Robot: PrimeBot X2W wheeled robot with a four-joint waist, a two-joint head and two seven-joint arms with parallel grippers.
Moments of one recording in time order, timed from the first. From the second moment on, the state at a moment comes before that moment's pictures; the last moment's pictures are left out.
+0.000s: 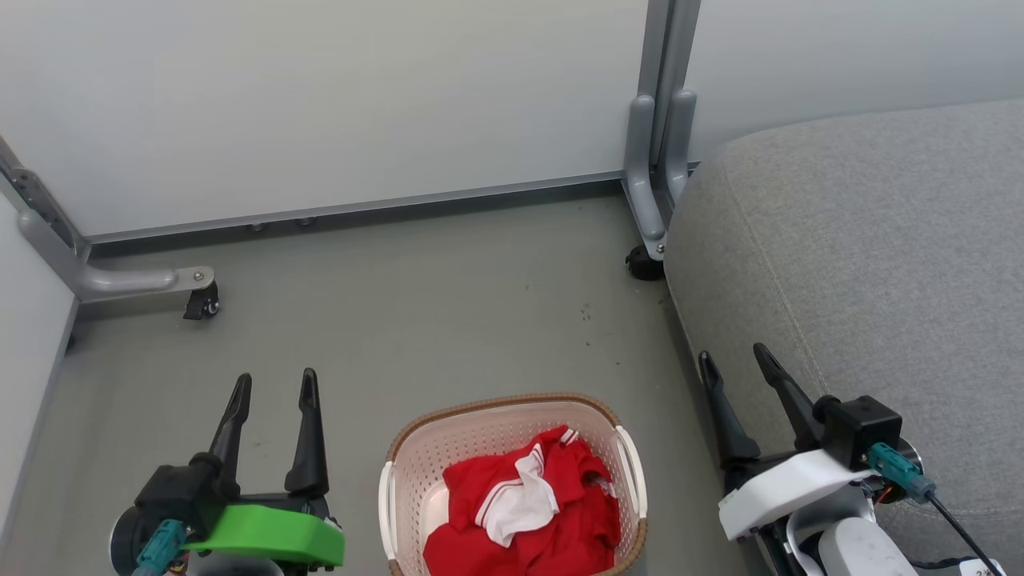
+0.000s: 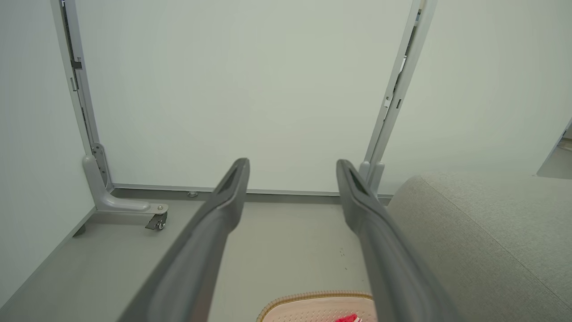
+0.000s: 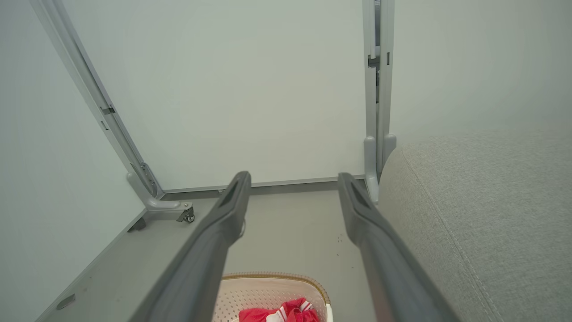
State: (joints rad) left arm 0.00 0.05 -0.06 0.11 -0.27 -0.09 -0.22; right arm -0.08 -0.07 0.16 0.22 0.25 0.13 -0.22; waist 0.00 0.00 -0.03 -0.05
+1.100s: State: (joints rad) left arm 0.00 0.05 -0.06 0.13 -0.12 -0.09 -0.26; right arm -0.08 -0.06 0.18 0.22 0.10 0.13 -0.26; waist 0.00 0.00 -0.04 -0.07
